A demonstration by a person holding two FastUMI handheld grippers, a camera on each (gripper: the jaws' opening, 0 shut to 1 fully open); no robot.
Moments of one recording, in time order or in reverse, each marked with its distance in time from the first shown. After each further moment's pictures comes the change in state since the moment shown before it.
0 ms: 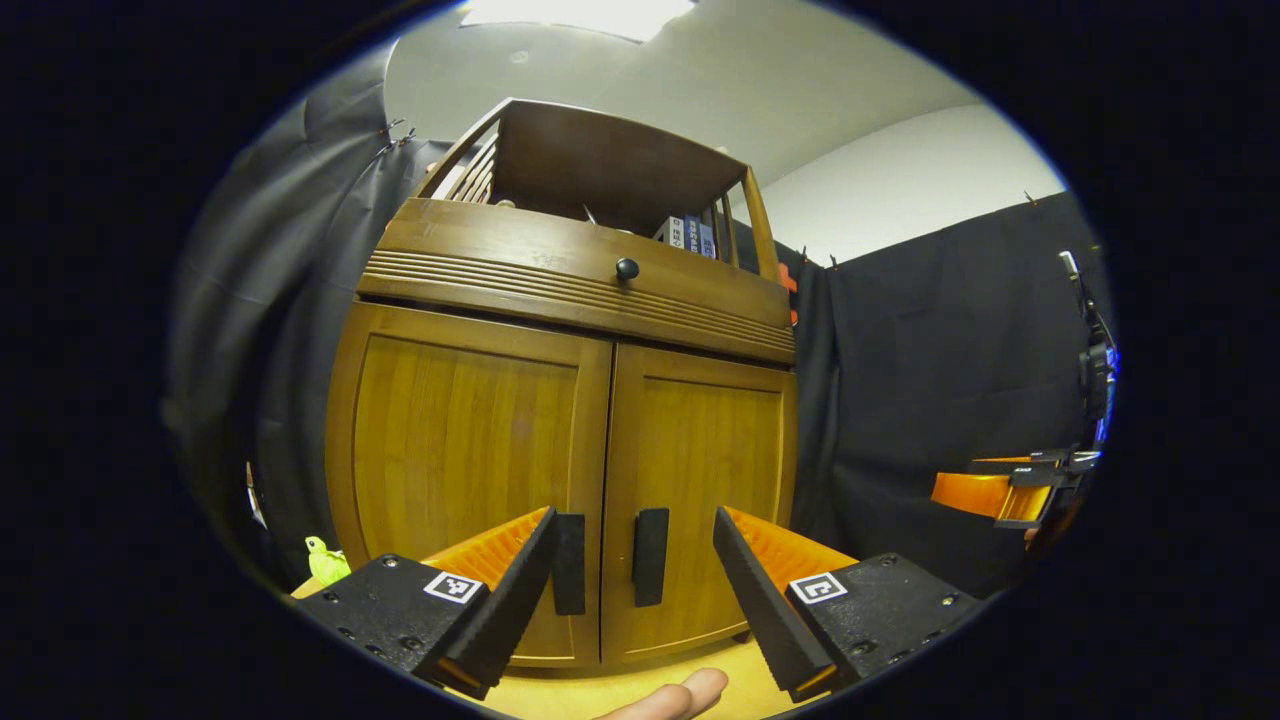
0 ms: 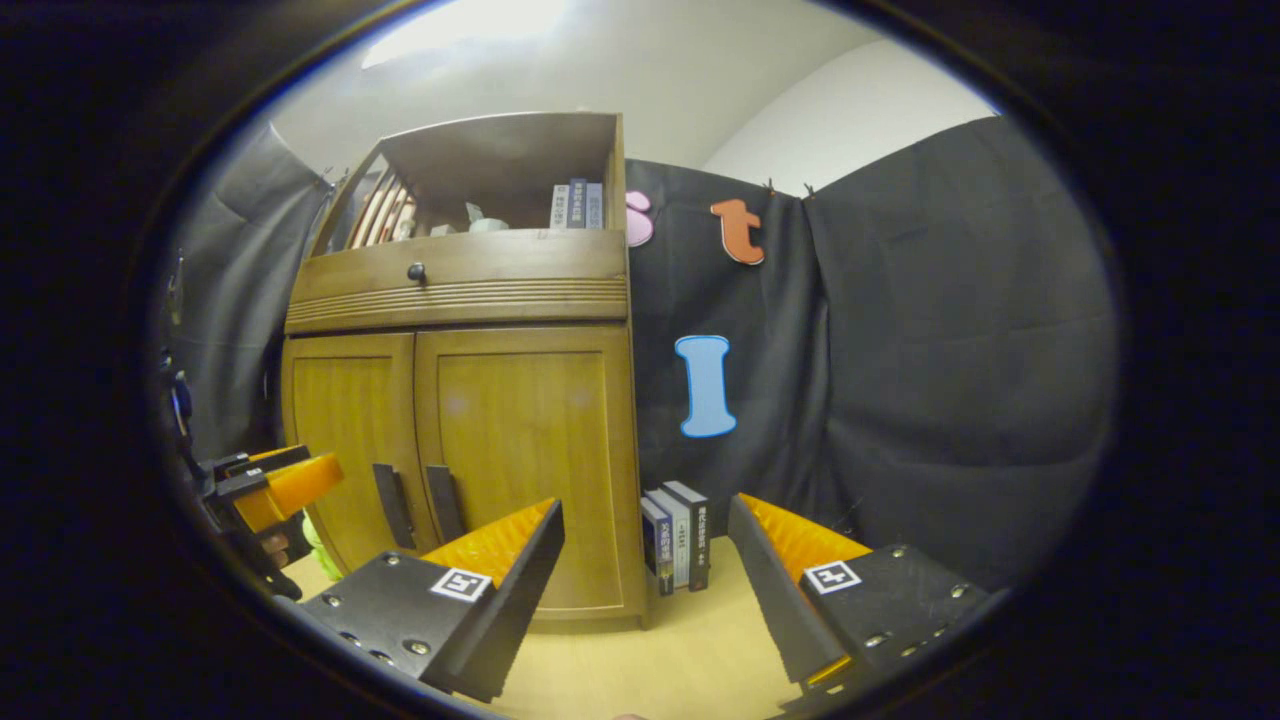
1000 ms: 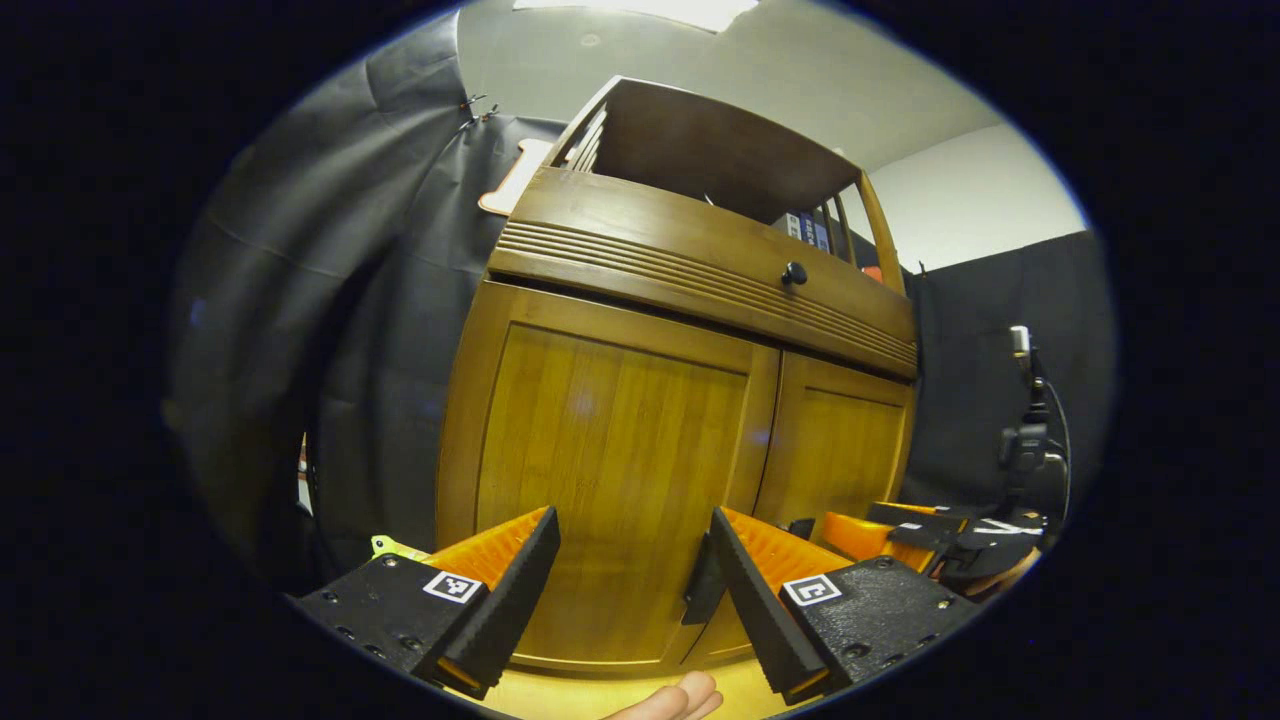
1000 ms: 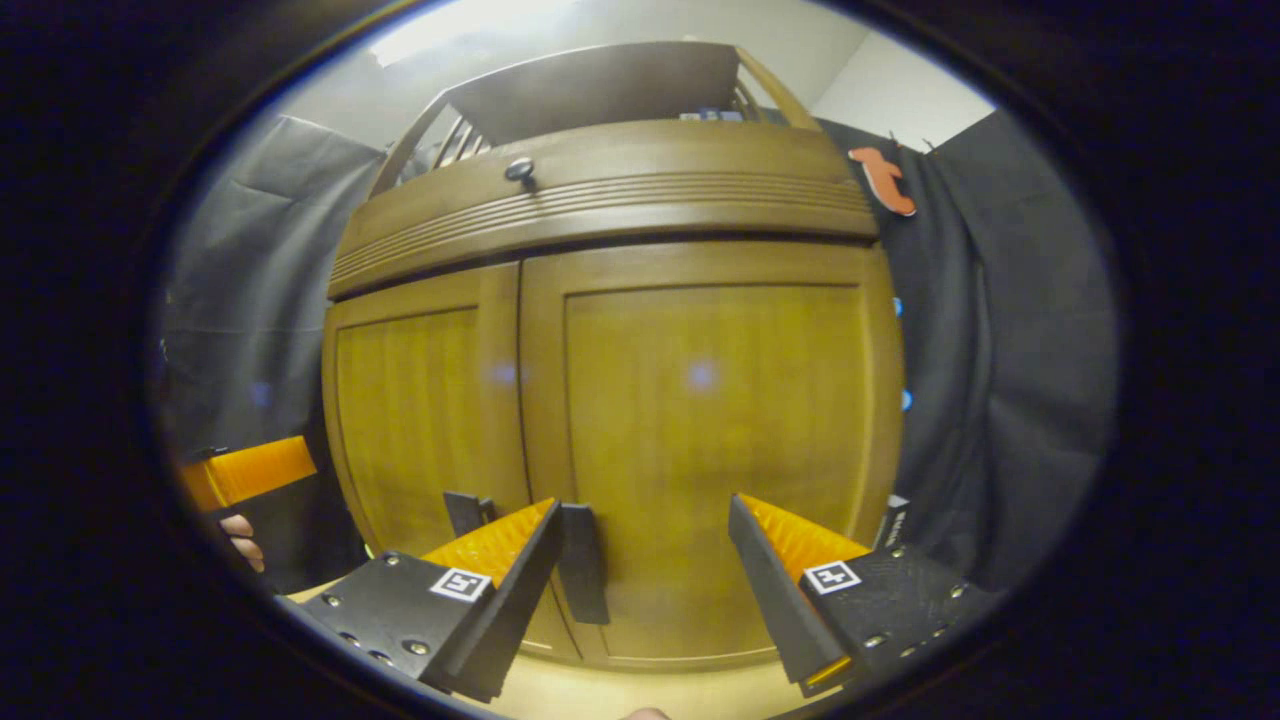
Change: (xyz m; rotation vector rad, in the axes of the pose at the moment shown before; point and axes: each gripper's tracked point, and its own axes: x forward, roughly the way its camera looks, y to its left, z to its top) left arm 0.002 0.123 0.001 -0.076 0.068 0.181; right arm 0.136 0.227 -0.063 0.003 0.119 0.354
